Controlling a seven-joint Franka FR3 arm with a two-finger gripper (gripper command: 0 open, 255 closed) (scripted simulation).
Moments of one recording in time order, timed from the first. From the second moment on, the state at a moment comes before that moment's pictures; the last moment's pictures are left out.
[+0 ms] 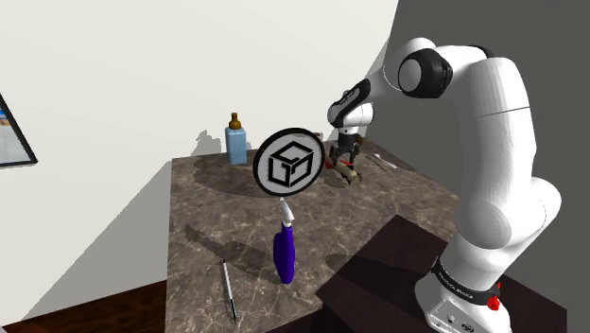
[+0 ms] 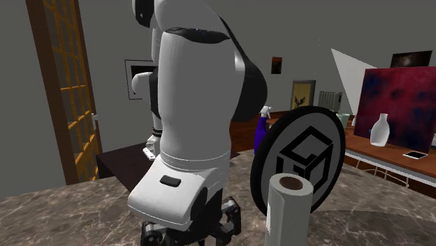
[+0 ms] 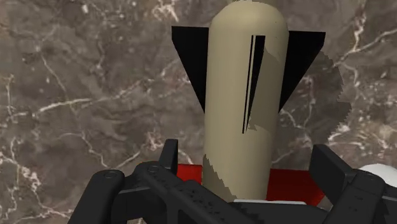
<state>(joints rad) -0.28 0.58 -0.21 -1.79 0.11 2.27 -0.17</state>
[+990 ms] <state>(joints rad) -0.29 0.63 -0.20 -1.79 0.12 2.32 -0.18</state>
